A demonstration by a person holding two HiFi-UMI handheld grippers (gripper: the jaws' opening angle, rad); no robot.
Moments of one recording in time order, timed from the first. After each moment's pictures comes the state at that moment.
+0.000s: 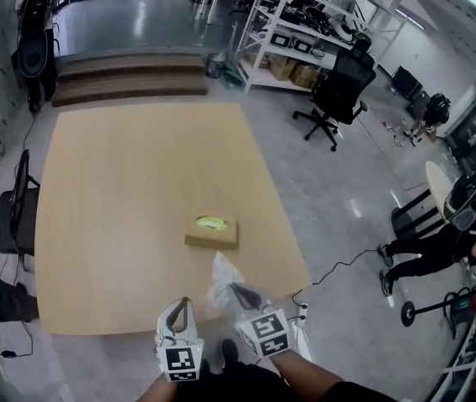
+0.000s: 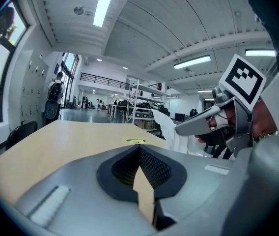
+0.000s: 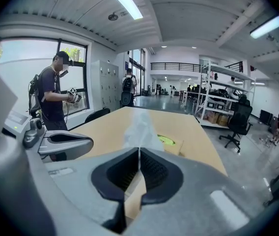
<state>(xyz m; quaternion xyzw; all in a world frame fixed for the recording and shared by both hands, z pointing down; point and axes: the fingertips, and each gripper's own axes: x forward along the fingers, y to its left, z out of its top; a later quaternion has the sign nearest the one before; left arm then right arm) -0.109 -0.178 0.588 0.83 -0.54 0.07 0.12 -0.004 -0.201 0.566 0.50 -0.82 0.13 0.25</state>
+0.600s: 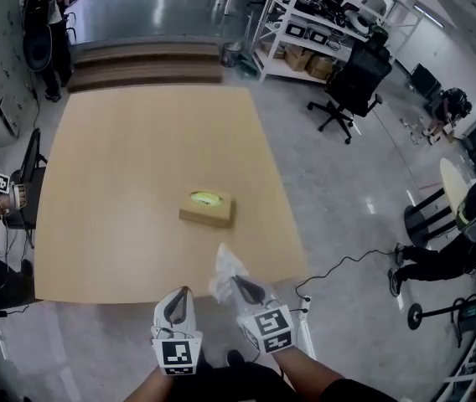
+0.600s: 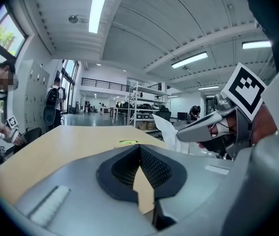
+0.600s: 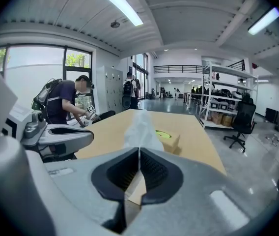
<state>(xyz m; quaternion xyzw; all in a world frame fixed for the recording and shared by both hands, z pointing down) -0.077 -0.141 0.576 0.82 -0.55 0.08 0.09 0.030 -0.162 0.572 0.48 -0.84 0.12 0.23</state>
